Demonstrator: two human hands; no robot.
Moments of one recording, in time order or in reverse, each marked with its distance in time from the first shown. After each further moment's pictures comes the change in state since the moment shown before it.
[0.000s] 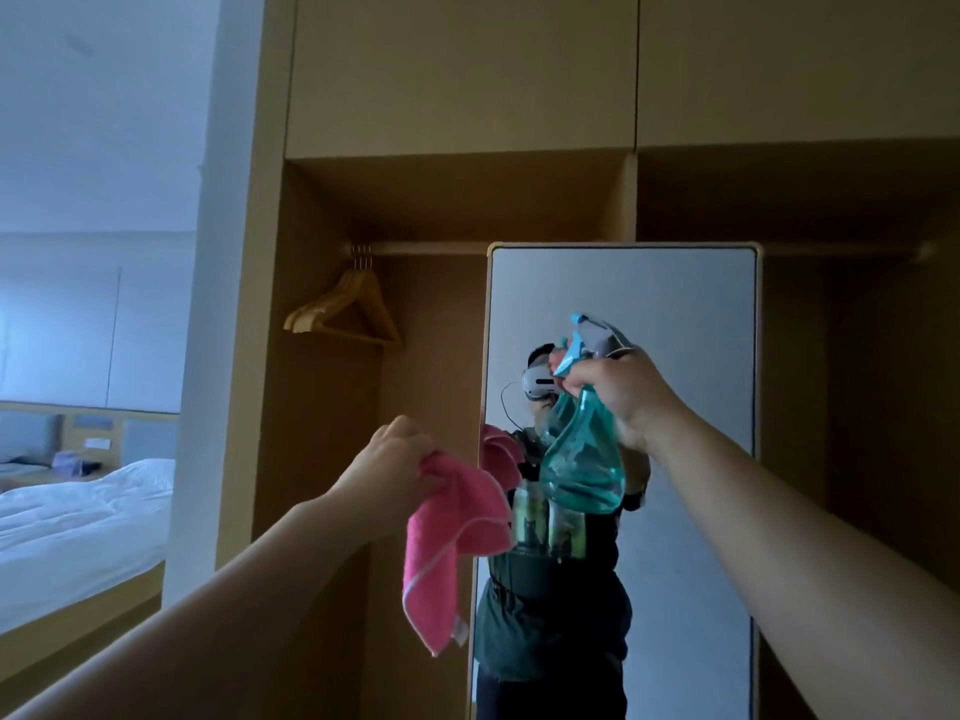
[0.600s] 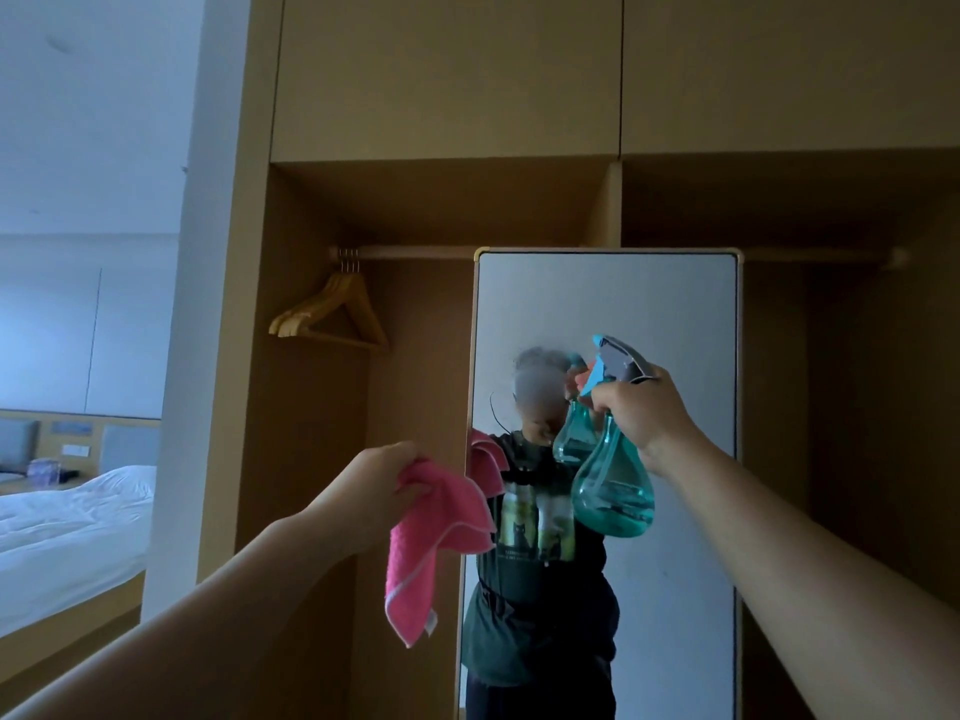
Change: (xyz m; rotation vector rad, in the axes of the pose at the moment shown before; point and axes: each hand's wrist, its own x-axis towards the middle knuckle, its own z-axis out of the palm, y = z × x) left_hand -0.002 -0.012 0.009 -0.134 0.024 0.061; right_hand -0.011 0.012 -0.029 -0.058 0.146 -0.062
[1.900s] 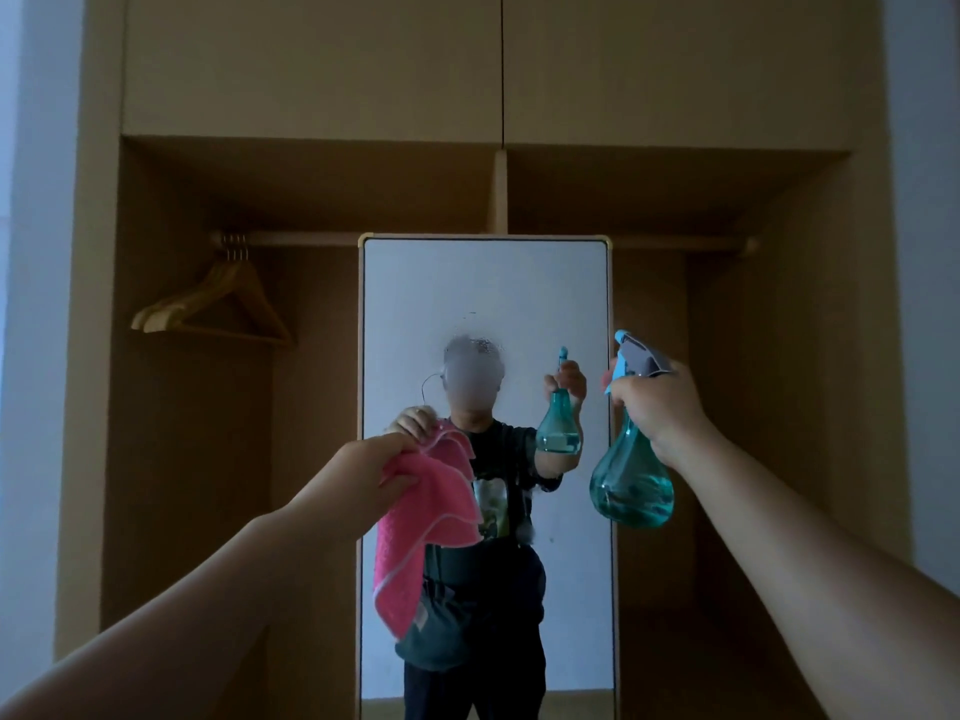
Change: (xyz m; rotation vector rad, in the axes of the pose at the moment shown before) left_hand 0.029 0.068 0.058 -0.068 -0.069 0.113; right_hand -0.015 0.001 -0.130 -0.202 0.275 0.073
